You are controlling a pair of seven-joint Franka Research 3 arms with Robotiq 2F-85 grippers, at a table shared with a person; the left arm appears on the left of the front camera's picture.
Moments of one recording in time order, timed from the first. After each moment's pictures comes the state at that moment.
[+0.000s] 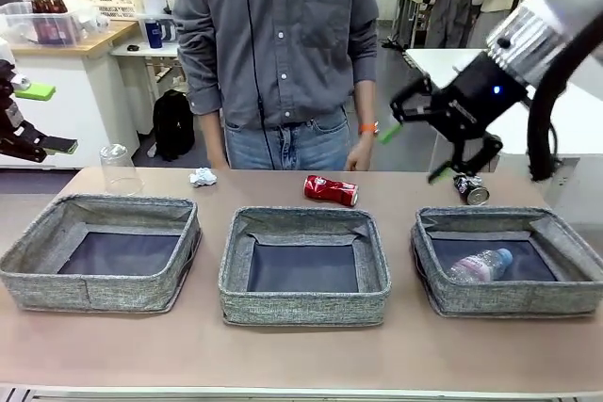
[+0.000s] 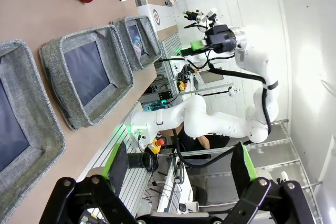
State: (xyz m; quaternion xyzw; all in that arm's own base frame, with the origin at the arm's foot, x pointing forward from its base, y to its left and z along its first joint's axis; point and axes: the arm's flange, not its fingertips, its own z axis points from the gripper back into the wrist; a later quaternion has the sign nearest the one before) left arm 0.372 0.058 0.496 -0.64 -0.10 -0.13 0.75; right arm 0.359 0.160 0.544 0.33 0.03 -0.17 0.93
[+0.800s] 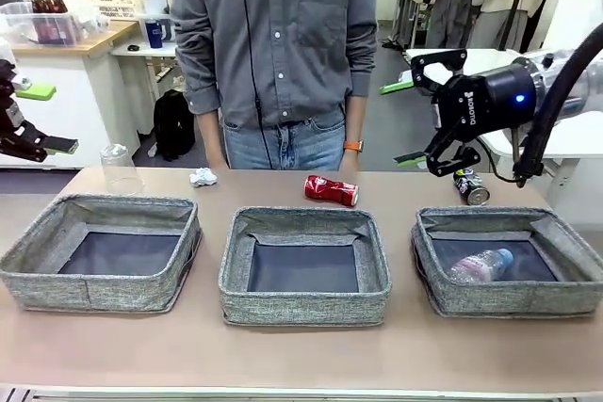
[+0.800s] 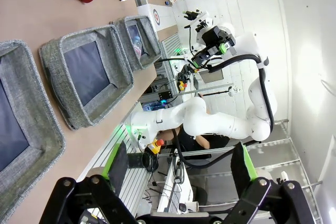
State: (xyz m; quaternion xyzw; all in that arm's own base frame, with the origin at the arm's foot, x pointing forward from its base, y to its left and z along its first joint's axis) left arm 0.372 0.058 0.496 -0.64 -0.10 -0.13 0.75; right arm 0.358 0.141 0.515 0.59 0.16 -0.12 0.78
